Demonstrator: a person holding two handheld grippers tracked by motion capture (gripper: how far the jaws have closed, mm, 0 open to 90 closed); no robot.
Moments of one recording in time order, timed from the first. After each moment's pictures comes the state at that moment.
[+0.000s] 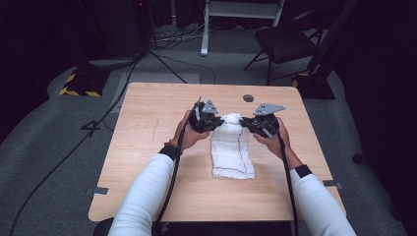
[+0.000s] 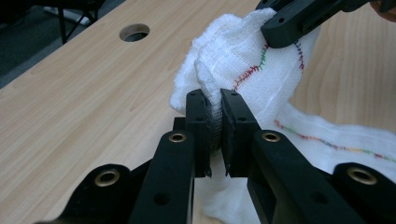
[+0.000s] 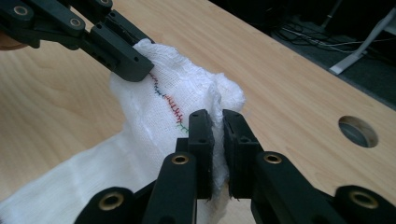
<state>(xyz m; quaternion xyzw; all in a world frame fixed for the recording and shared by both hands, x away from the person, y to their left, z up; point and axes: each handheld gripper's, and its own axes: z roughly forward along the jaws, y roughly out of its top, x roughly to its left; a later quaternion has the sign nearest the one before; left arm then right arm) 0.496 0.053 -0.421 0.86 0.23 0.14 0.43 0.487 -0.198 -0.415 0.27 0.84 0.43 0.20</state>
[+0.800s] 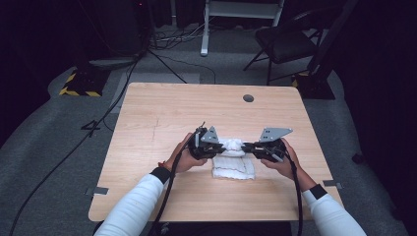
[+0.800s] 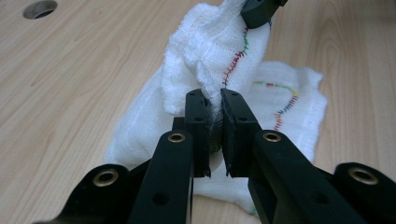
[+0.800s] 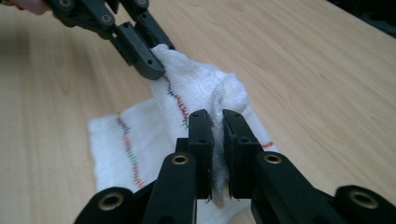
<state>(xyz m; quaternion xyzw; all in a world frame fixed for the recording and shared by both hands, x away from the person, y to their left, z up) 0.426 0.050 -0.444 0.90 0.14 0.09 0.41 0.423 -0.216 -0.435 0.19 0.87 0.43 0.13</state>
